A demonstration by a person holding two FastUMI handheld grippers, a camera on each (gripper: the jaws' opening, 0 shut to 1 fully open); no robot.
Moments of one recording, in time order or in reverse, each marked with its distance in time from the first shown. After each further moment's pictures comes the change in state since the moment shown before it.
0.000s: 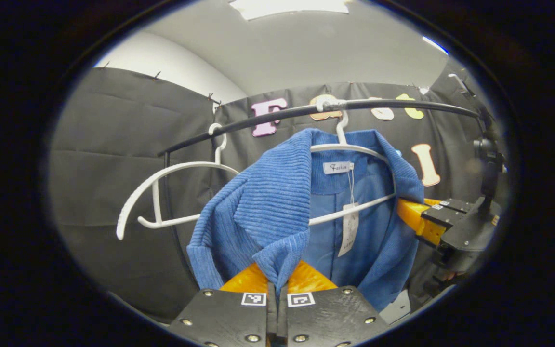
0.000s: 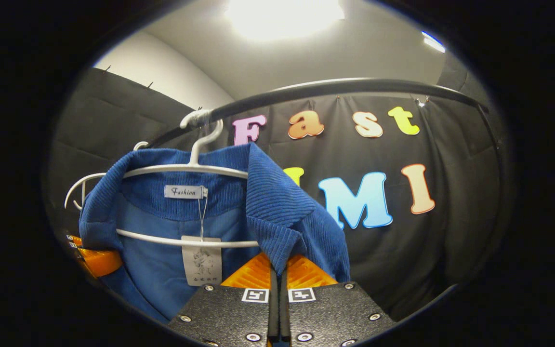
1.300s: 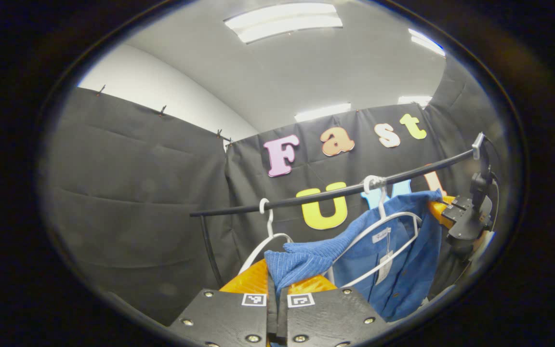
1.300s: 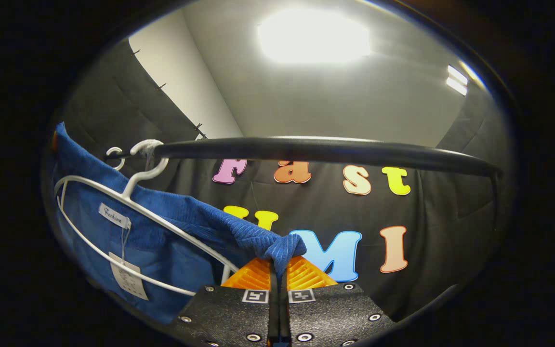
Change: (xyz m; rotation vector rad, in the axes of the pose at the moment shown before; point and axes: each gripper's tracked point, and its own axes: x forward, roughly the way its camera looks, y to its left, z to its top) left arm -0.022 0.107 0.131 0.090 -0.186 0.037; right arm 0.041 -0.082 0.067 -0.241 -0.202 -0.071
